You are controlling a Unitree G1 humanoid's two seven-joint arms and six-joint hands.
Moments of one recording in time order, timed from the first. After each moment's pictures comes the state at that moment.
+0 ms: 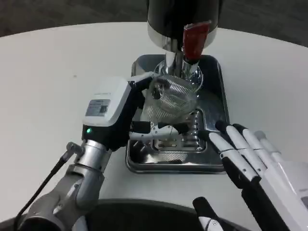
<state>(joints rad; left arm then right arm) -0.79 0.33 -0.27 0.91 0.80 -0.59 0.67 0.56 0.03 0.02 -1.03 -0.96 -0.30 0.38</state>
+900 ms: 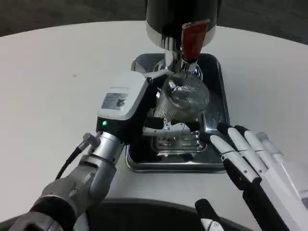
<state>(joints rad) -0.95 0.31 -0.46 1.16 0.79 -0.59 0.78 0.56 0.09 -0.02 -1.03 -0.96 -0.36 0.43</state>
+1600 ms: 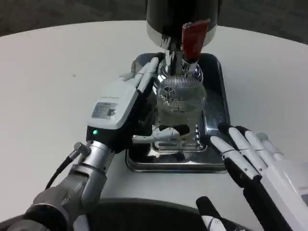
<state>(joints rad) -0.91 0.34 -0.48 1.16 0.78 -0.56 0.81 0.53 0.10 -0.02 -1.03 -0.96 -0.32 0.47</state>
